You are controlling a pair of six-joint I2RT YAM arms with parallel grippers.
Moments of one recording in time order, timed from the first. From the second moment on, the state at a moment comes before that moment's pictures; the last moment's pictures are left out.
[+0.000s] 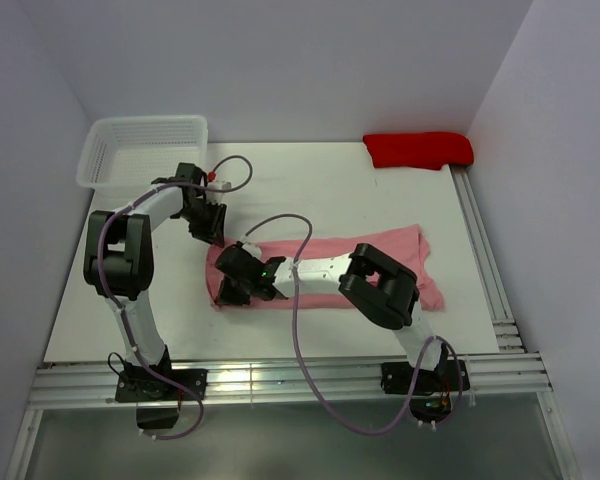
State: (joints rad) left arm -0.14 1.95 1.36 -0.70 0.35 0.13; right arm 1.12 2.09 1.40 -0.15 0.02 1.25
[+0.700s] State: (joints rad) left arm -0.15 1.91 1.52 -0.81 0.36 0.11; right arm 1.10 1.95 1.03 0.18 0.03 1.42
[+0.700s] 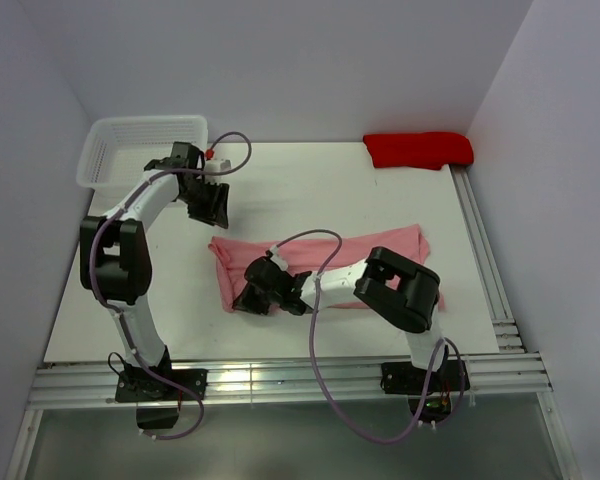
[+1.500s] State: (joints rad) left arm 0.00 1.86 1.38 -0.88 0.51 0.25; right arm 1.10 1.89 0.90 0.28 0.08 1.52
